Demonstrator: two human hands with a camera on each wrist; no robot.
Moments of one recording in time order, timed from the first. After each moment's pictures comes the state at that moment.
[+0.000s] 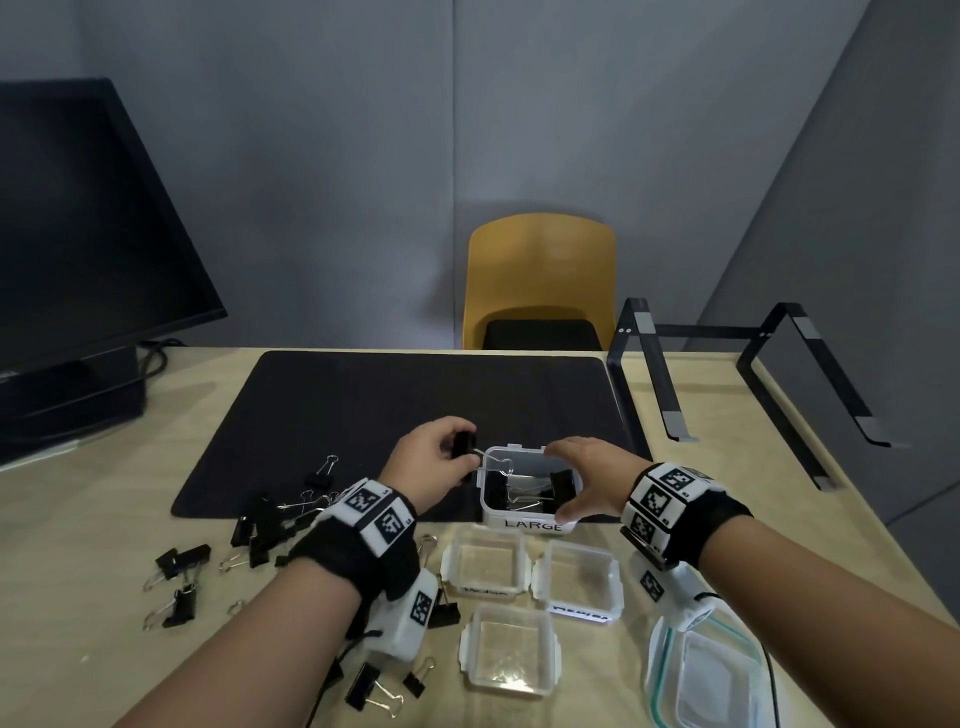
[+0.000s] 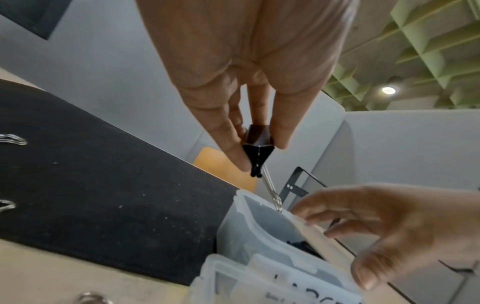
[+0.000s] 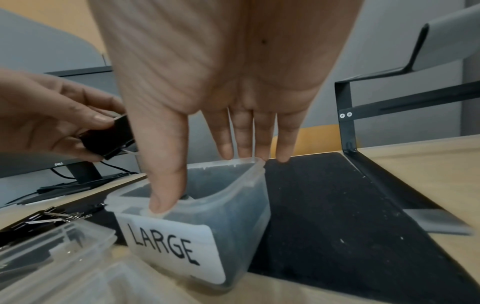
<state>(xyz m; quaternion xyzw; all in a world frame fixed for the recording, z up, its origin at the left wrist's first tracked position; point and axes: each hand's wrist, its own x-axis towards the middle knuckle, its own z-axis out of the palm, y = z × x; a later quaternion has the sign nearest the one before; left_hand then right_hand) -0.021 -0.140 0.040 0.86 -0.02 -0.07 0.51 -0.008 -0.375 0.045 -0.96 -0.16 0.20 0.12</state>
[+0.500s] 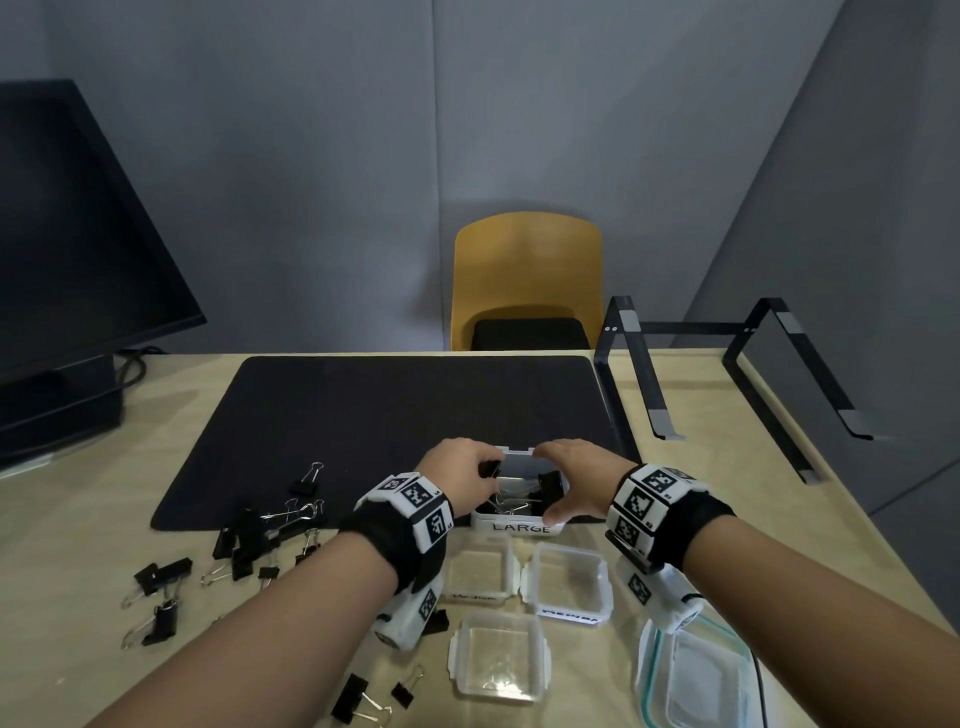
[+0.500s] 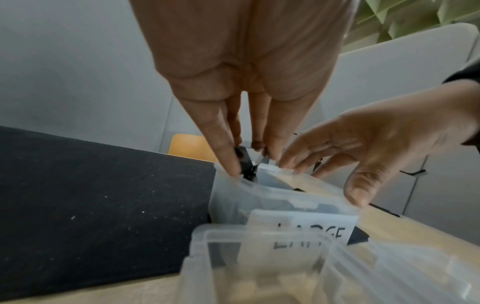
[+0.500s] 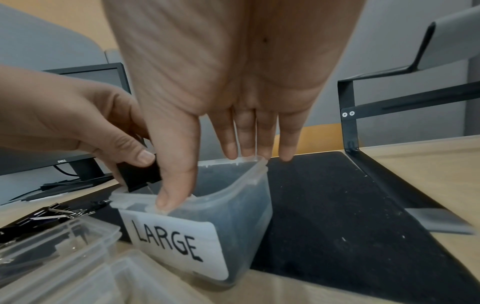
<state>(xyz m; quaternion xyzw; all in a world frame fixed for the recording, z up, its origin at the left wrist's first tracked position) -0.015 -0.182 0.050 0.95 -0.13 -0.14 0.25 -0.009 -0.371 0.048 -0.96 -0.15 0.20 0.12</state>
